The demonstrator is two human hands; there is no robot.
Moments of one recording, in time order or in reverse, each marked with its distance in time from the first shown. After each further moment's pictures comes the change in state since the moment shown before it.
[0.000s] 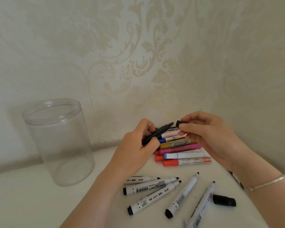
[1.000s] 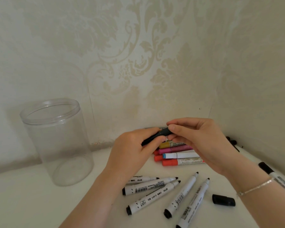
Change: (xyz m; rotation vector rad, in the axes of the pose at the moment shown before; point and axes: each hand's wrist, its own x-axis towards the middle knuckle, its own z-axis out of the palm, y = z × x) left_hand -0.003 -0.005 0.001 0.157 0.144 0.204; right_hand -0.006 0.004 0.016 -0.029 -0.047 -0.035
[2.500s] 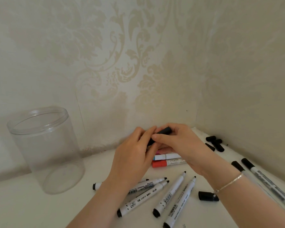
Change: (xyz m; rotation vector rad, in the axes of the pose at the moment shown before) left_hand 0.002 0.004 0.029 0.362 0.061 0.152; right_hand -0.001 0.002 0.005 -0.088 -0.066 0.091
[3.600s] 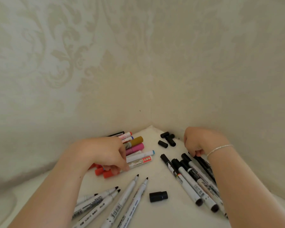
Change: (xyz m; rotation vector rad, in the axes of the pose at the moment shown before) left_hand 0.086 0.046 0.013 -0.086 -1.239 -0.292; right_hand 0.005 0.033 -0.167 -1.230 0.077 0.680
